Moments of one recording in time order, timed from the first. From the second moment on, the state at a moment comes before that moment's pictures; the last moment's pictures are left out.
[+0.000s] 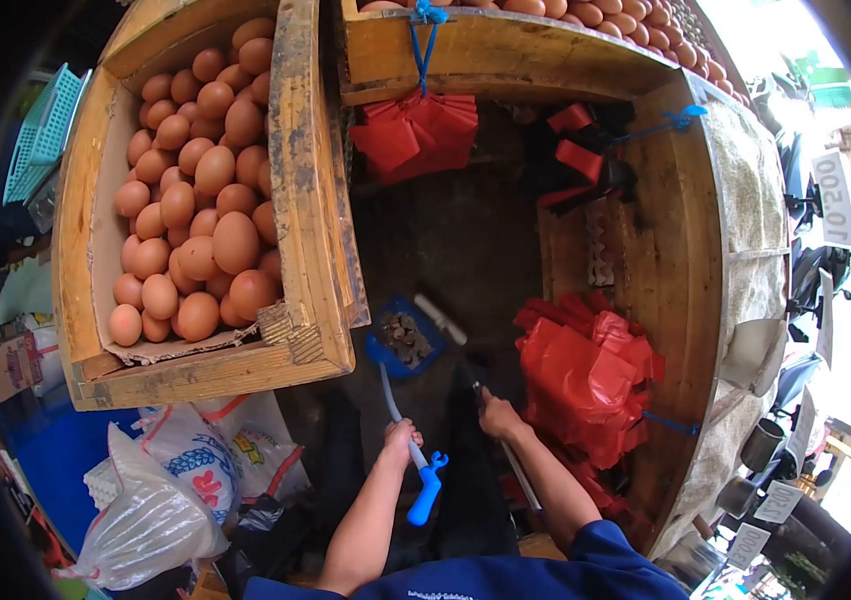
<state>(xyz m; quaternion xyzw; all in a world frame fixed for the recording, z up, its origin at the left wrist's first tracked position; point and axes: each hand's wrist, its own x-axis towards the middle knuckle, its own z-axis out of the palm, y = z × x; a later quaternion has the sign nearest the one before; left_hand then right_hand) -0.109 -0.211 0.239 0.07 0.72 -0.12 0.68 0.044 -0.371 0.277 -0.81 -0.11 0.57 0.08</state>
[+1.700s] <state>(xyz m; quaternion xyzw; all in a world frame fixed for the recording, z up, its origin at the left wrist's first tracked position) -0.169 -0.144 0.241 0.31 0.64 -0.32 0.62 -0.120 -0.306 0.315 -0.79 0.22 0.52 0.25</state>
